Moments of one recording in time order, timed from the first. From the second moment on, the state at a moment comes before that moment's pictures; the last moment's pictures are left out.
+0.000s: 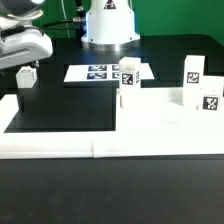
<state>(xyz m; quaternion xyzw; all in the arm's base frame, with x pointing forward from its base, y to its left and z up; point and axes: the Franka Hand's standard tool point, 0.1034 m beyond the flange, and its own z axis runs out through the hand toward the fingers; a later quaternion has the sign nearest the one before) 0.371 -0.222 0.031 -0.91 -0.01 0.40 0.13</state>
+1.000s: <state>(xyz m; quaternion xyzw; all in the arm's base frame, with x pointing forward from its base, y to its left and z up) 0.349 -0.209 0.004 -0.86 0.01 0.49 0.13</state>
